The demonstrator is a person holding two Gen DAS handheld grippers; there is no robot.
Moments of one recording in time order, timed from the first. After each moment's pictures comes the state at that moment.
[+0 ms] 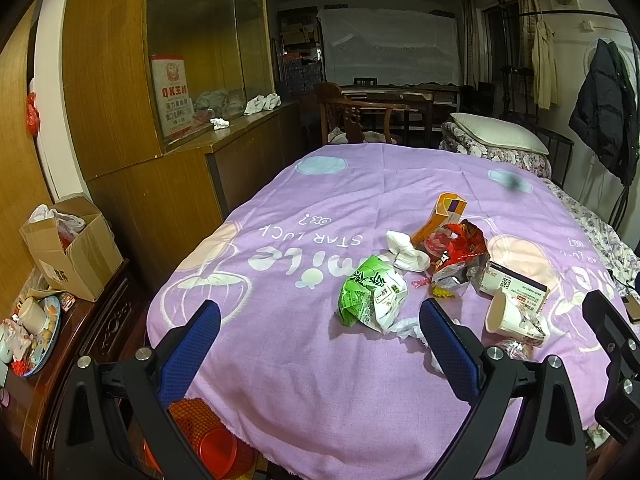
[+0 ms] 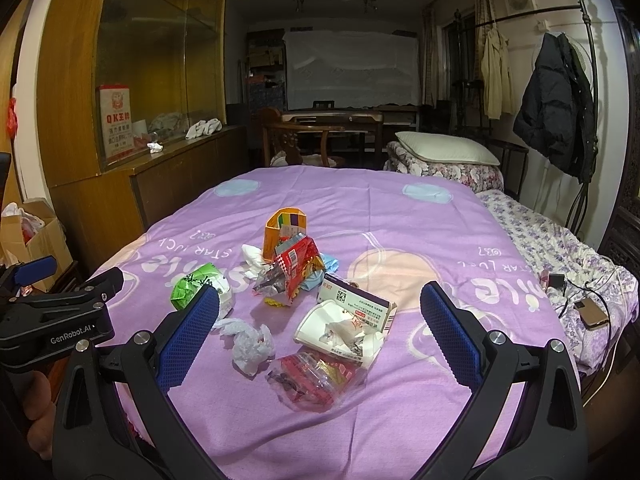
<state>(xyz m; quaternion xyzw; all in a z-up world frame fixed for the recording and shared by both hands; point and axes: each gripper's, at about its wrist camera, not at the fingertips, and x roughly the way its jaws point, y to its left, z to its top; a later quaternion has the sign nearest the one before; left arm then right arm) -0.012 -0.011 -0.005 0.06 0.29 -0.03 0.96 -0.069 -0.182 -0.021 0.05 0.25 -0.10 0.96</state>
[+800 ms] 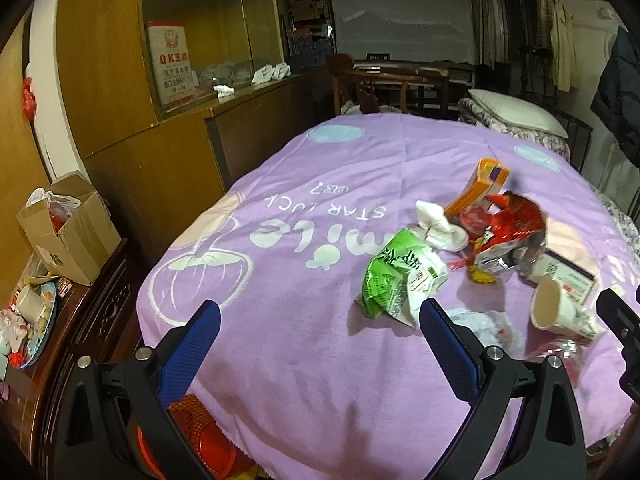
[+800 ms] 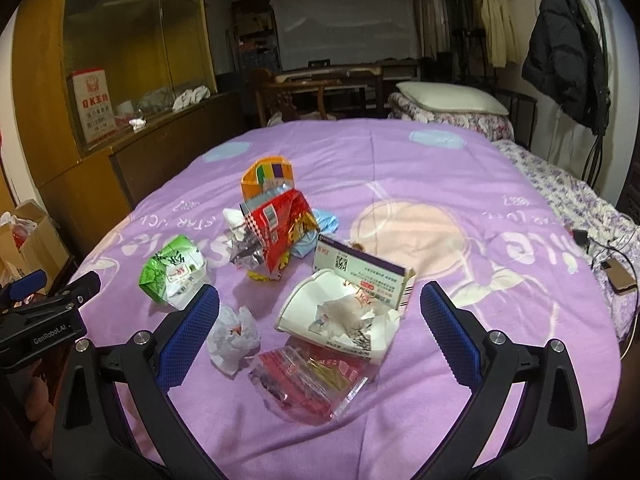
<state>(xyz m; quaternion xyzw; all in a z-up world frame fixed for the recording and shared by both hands) 0.049 0.003 -0.057 0.06 0.34 -0.01 0.94 -0.011 -0.214 -0.086 0.11 0.33 -0.08 0.93</state>
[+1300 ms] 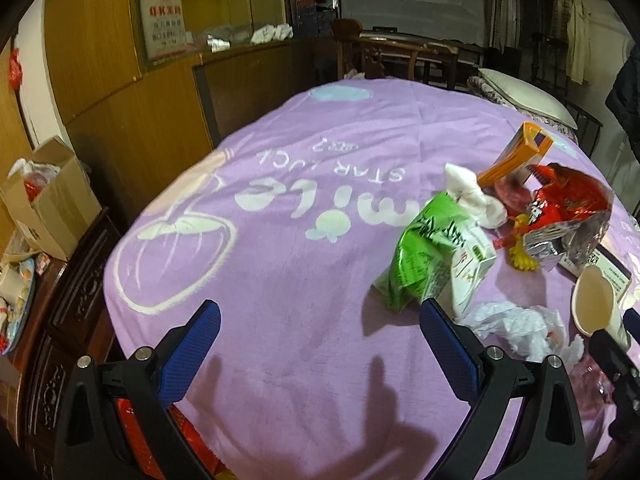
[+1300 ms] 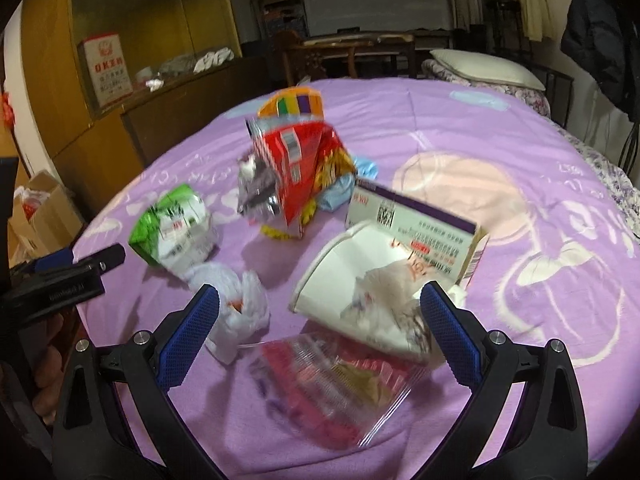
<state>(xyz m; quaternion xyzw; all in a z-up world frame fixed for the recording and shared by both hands) 0.097 0.021 -0.108 0.04 0.39 -0.01 0.92 0.017 -0.202 -0.139 0.11 0.37 -0.03 0.92</state>
